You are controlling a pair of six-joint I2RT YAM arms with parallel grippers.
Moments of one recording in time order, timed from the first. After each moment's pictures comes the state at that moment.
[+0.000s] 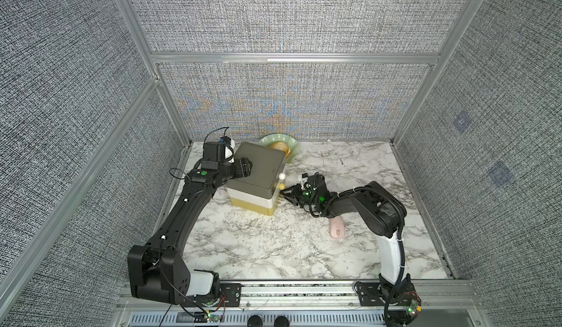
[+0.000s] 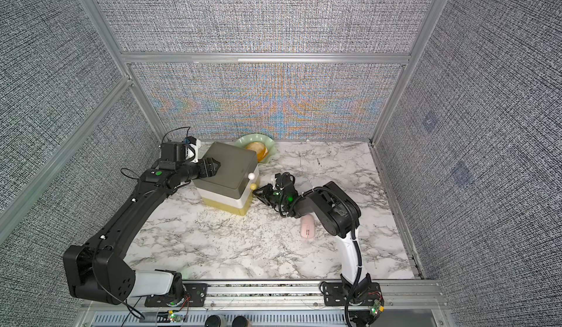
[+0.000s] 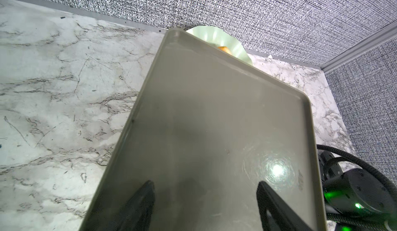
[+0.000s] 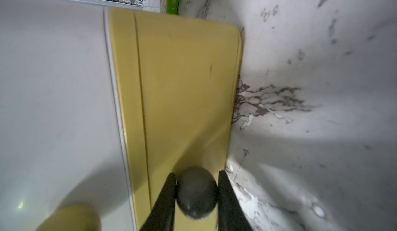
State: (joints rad) left arm -0.19 1.37 1.20 -0.53 0.23 -0.31; right arm 0.61 2.11 1.00 0.69 -0.47 1.26
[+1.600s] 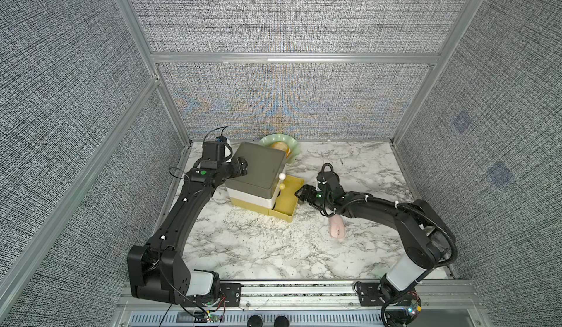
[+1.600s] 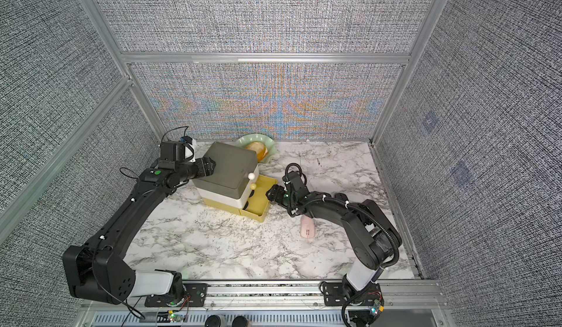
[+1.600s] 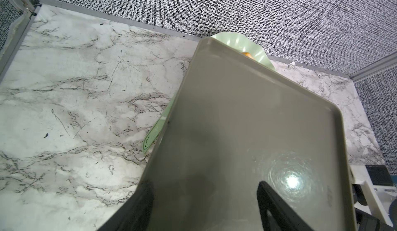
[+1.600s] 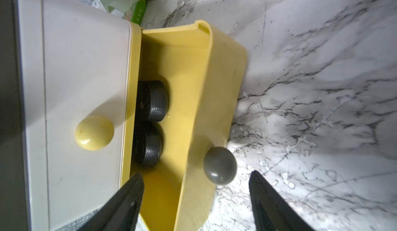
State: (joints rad) left arm -0.19 1.37 1.21 -0.56 0.13 -0.32; right arm 0.62 1.69 0.98 -0.04 -0.18 0.91
